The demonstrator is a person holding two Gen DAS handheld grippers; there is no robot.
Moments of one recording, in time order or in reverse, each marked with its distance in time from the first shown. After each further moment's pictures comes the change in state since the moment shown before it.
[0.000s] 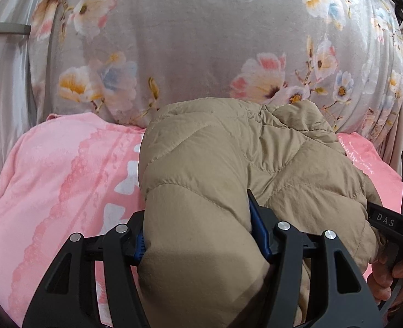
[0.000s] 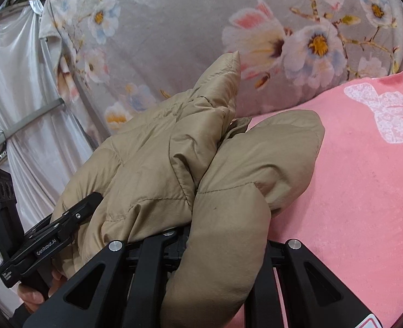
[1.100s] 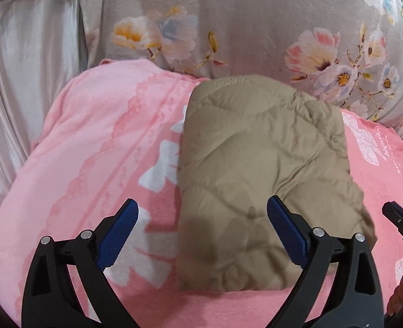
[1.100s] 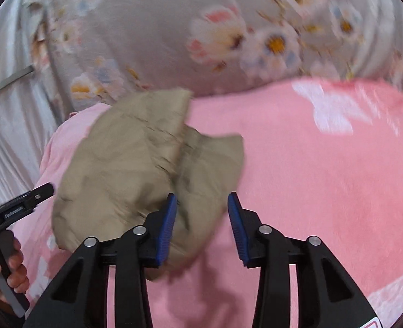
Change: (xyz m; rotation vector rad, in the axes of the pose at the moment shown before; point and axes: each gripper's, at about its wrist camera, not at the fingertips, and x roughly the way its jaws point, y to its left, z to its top) left arm -0.041 0.025 -0.013 -0.143 0.240 0.221; right arm -0.064 0.037 -0.022 -0.120 0.086 -0.286
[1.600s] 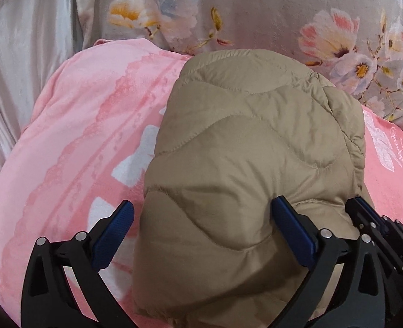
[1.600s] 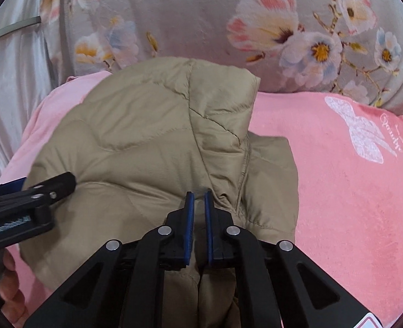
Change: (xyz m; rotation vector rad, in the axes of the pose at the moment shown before) left arm 0.061 -0.025 -0.001 -0.050 0.088 0.037; right arm 0.097 0.045 -0.008 -0.125 0.066 -0.072
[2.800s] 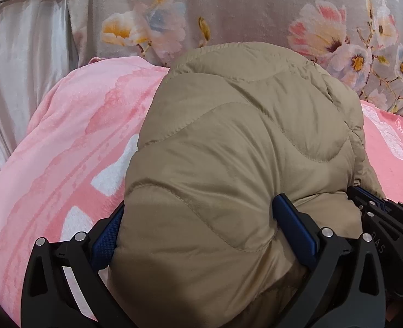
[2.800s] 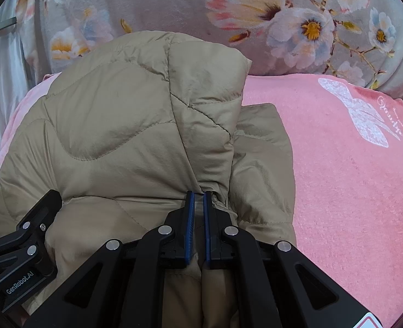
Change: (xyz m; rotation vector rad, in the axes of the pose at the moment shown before) left arm 0.030 -0.024 -0.024 0.055 -0.149 0.051; right arm 0.045 -0.014 -0.001 0.051 0.032 -0.058
